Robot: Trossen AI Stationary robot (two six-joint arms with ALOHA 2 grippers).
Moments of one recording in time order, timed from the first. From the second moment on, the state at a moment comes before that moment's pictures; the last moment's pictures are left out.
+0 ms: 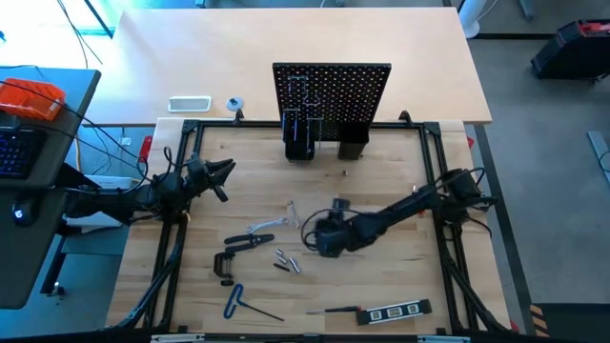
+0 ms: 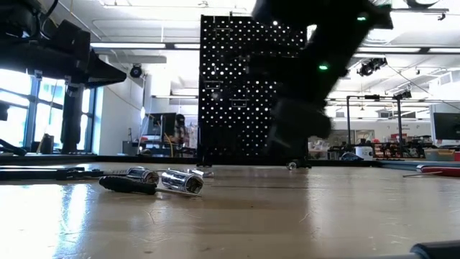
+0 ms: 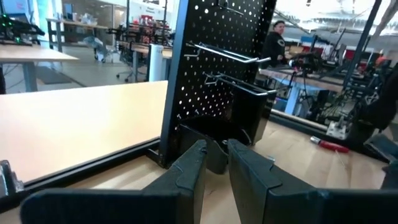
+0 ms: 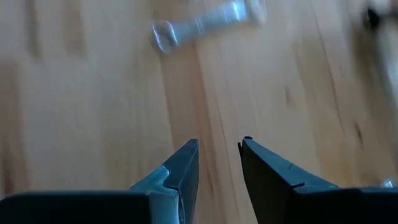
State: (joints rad) left arm 0.05 0.14 0.01 0.16 -0.63 -0.13; right arm 0.32 1.94 1.20 -0.52 0.57 0.34
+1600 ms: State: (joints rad) left arm 0.05 0.14 0.01 0.13 -0.46 -0.13; right arm 0.25 1.46 0.32 0.50 0.77 0.65
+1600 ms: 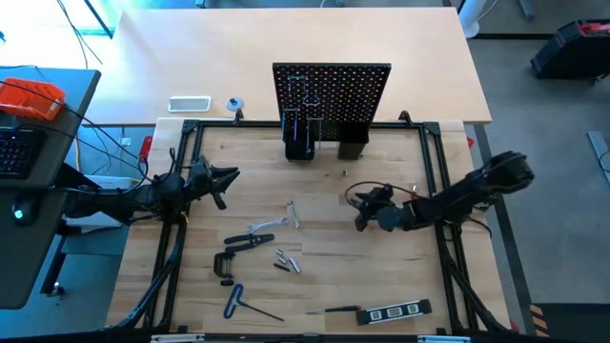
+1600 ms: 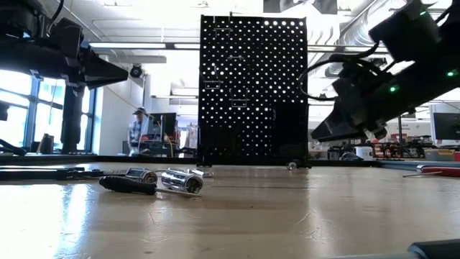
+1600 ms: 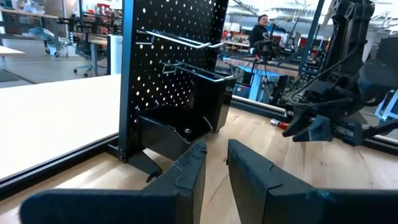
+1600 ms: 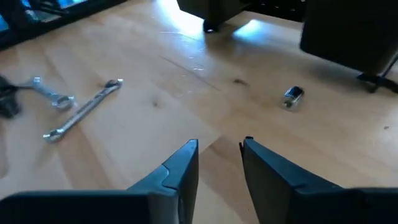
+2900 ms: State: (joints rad) left arm 0.05 0.14 0.01 0.13 -0.45 -0.13; right arm -0.08 1.90 0.60 0.45 0.83 0.70
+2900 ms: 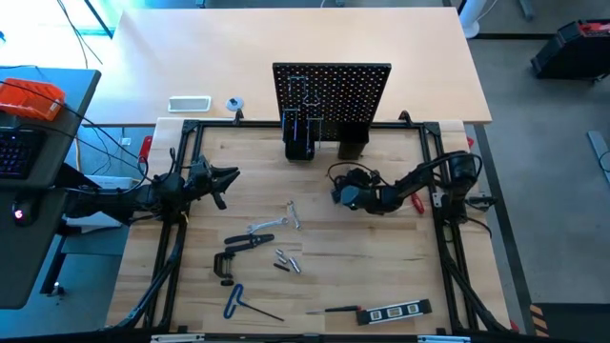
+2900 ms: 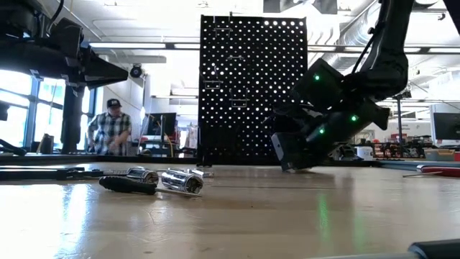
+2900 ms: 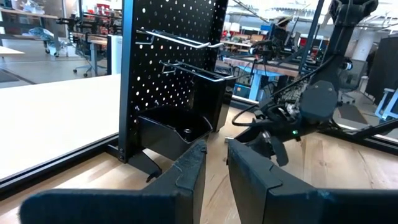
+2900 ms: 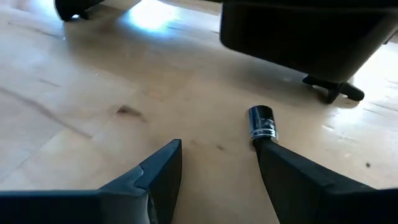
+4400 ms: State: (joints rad) left arm 0.05 0.14 0.01 0.13 -0.46 -0.14; right arm 0.13 1.86 0.62 0.72 0.60 0.59
